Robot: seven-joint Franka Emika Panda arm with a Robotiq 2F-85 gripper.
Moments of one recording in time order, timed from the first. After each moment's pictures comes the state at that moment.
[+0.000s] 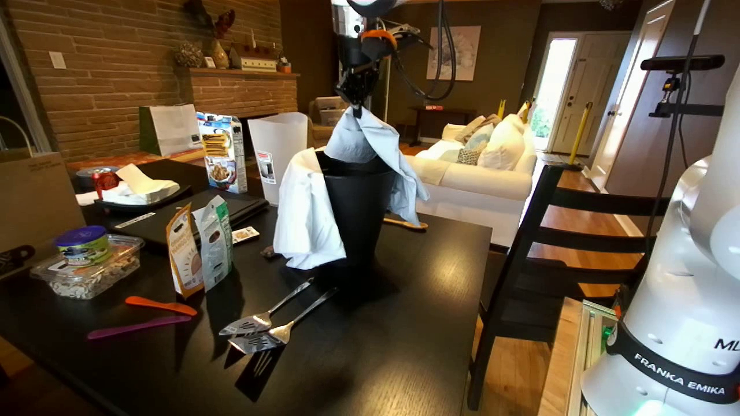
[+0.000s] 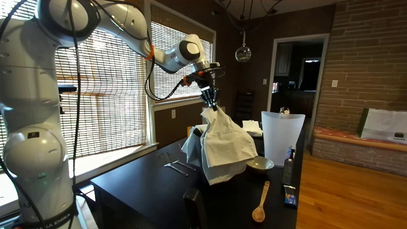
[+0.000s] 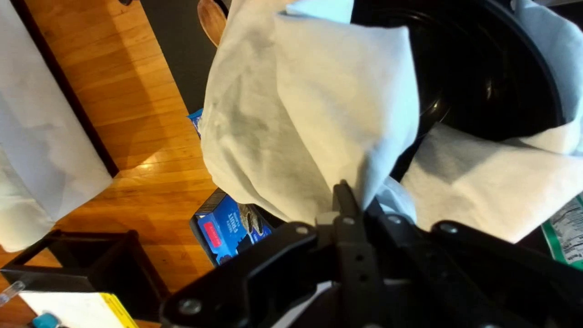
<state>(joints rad) -0.02 0.03 0.00 -1.82 -0.38 2.03 0.18</state>
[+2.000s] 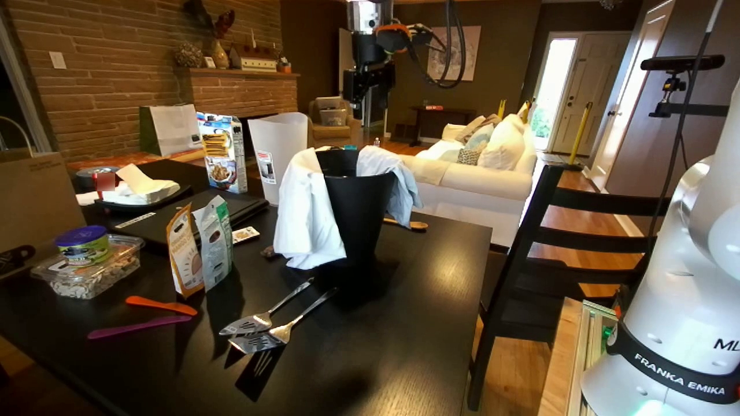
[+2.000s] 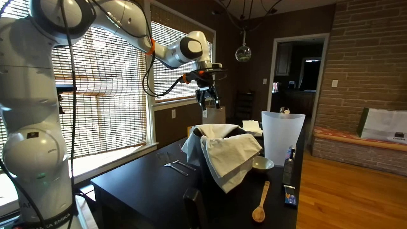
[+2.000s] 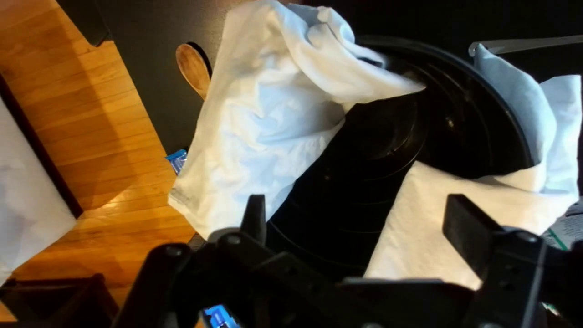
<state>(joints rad) -0.03 0.00 -0.04 -1.83 -0.25 1.95 0.08</state>
